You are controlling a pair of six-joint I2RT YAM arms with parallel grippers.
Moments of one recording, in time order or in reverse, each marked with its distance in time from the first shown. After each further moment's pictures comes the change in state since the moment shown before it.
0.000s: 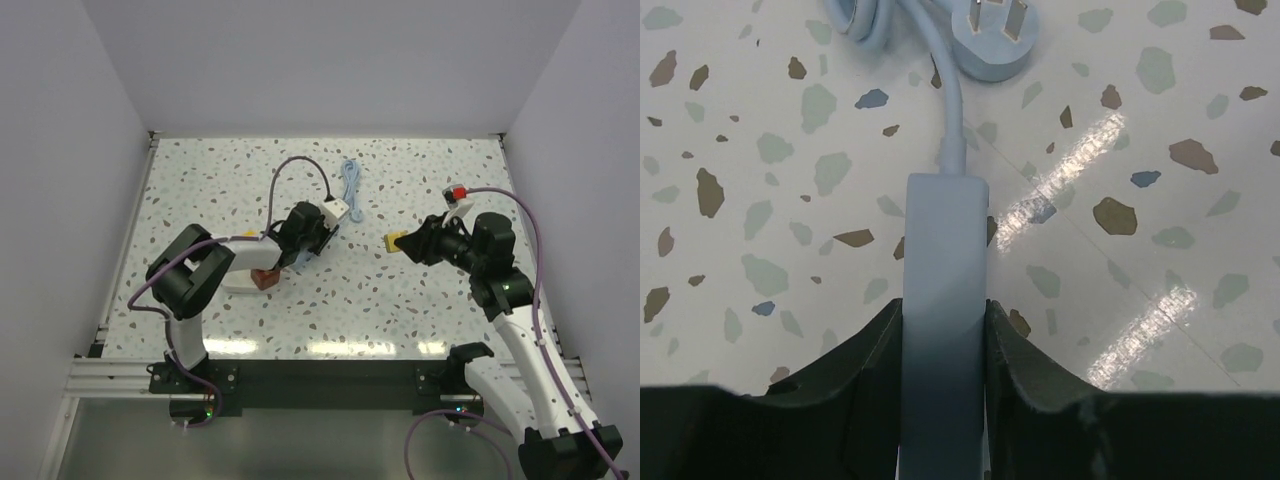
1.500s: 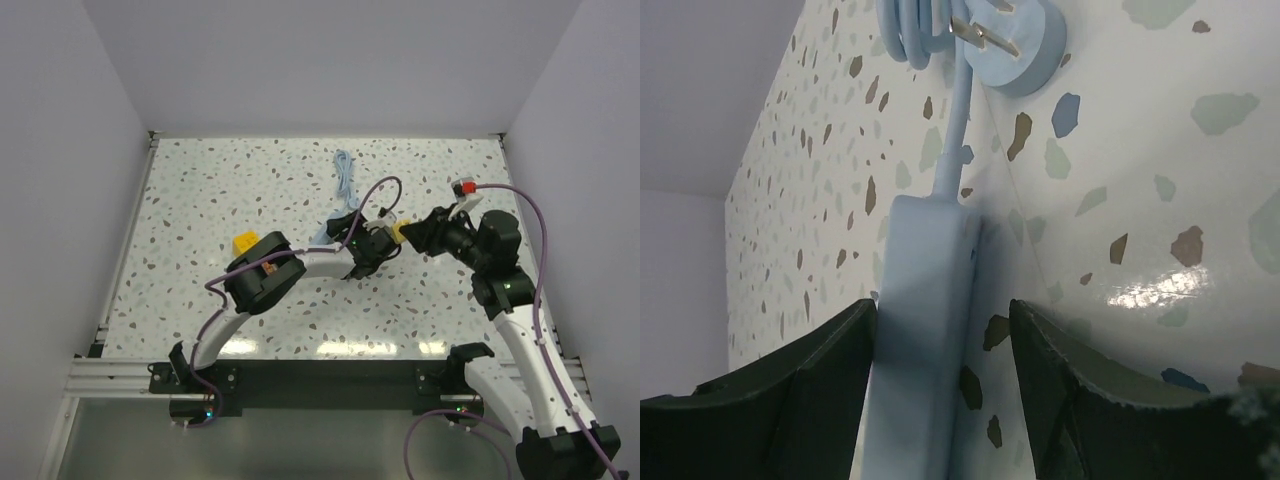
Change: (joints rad) left arm -0.322 0.460 0.592 -0.403 -0.999 0.042; right arm -0.020 0.018 -0.002 0.095 0.024 0.006
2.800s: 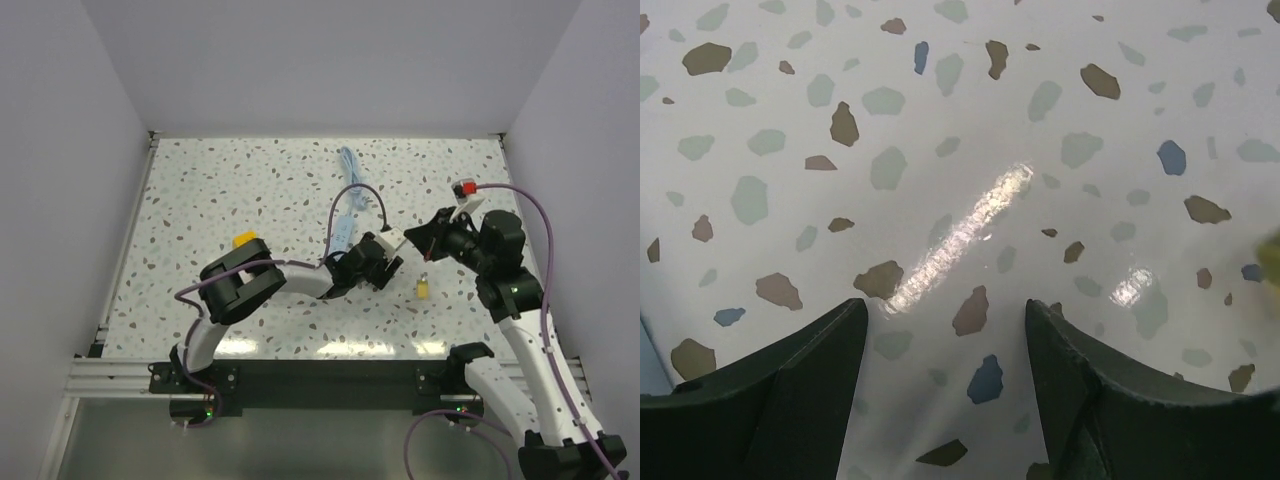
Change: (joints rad) left arm -0.036 -0.223 -0.370 0.499 0.797 -0.312; right arm 0.020 -0.037 0.068 -0.134 0.028 0.004
